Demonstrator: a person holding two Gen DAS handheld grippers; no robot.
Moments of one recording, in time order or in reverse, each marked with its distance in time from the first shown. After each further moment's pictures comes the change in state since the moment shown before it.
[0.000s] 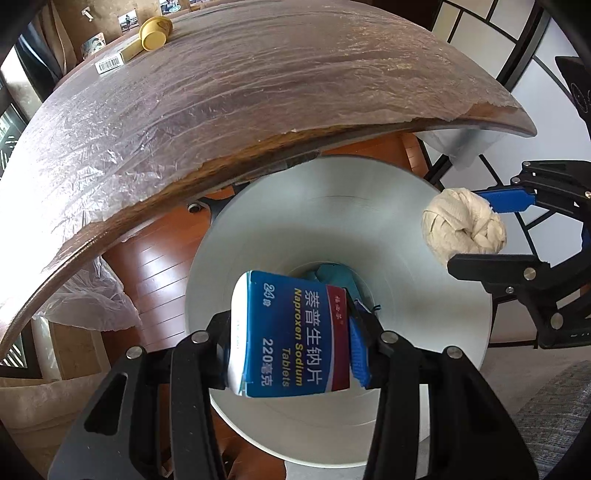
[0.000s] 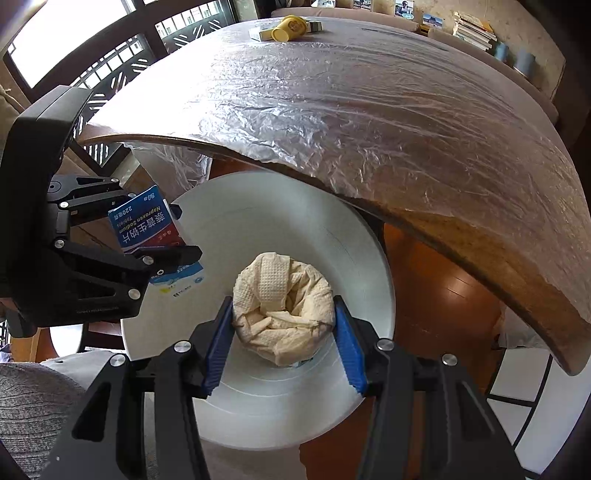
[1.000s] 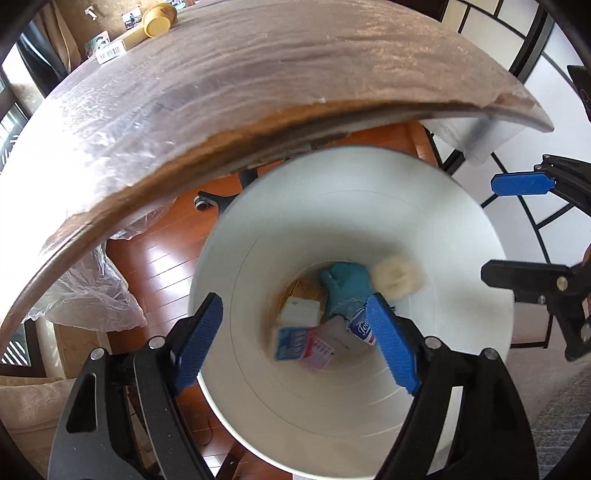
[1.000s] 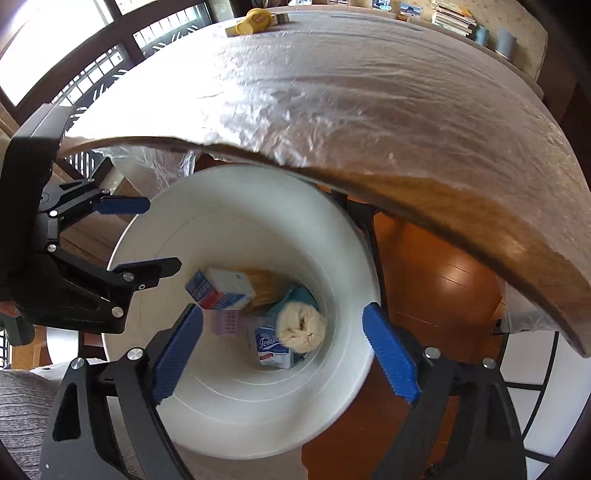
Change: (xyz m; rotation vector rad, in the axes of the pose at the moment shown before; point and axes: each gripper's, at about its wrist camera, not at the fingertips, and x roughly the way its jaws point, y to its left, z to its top) left arm 0.014 0.015 0.004 -0.010 -0.003 0.021; right arm 0.016 -0.006 -0.003 0.077 -0.012 -0.019
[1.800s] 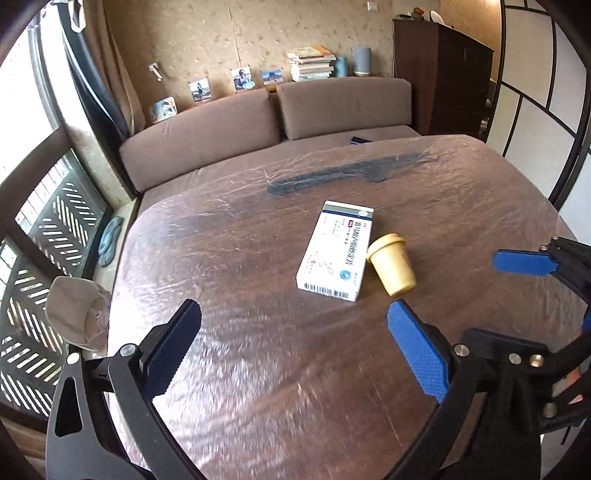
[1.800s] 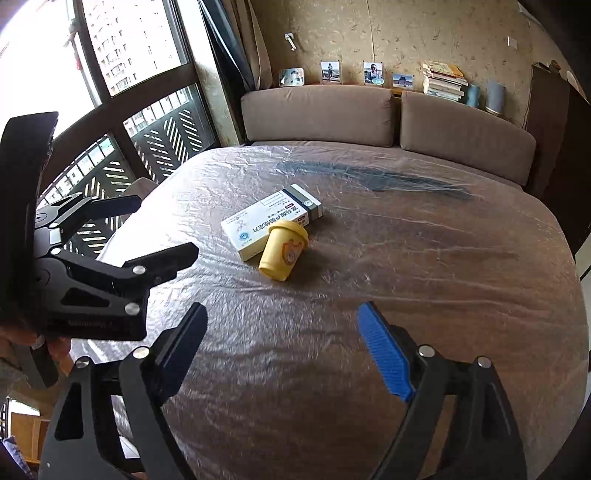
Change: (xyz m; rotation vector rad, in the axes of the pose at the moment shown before) left arm -0.073 0.180 0.156 -0.046 -0.310 0.169; right arm 0.007 0.029 0.242 0.061 -0.298 -0.013
